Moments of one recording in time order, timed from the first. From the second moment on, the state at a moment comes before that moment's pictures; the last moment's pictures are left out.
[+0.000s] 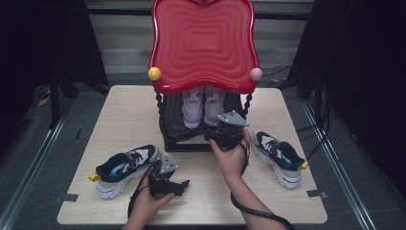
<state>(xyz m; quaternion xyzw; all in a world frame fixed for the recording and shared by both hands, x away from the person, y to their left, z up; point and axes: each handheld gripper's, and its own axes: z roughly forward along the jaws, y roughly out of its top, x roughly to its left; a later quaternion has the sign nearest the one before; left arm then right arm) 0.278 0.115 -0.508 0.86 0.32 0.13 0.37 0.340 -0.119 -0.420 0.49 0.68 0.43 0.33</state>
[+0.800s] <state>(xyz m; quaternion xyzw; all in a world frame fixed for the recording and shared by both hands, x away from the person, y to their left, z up) 0.278 0.115 -0.508 0.86 0.32 0.13 0.37 0.305 -0.145 -0.431 0.42 0.73 0.48 0.24</state>
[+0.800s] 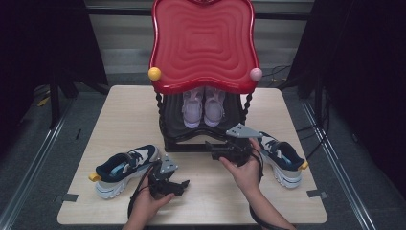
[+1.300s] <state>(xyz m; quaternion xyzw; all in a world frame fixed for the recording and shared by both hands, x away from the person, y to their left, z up) 0.278 0.115 -0.508 0.86 0.32 0.13 0.37 0.277 -0.165 -0.440 0.37 0.77 0.48 0.20</state>
